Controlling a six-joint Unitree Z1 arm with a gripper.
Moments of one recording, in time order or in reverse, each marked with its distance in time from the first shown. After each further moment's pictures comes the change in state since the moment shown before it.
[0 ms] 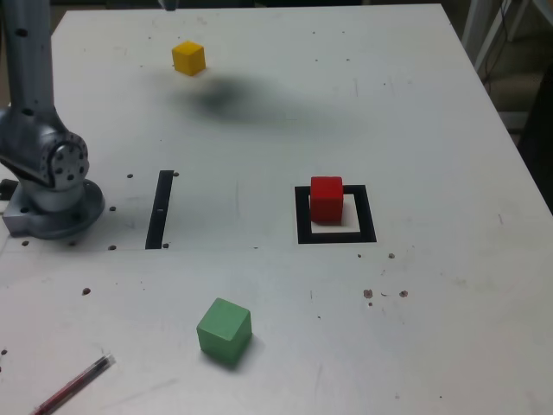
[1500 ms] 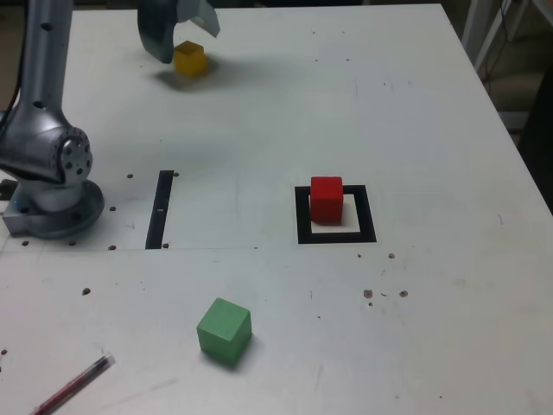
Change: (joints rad) arm 0.178 0.280 0.064 -0.180 -0.042 -0.013
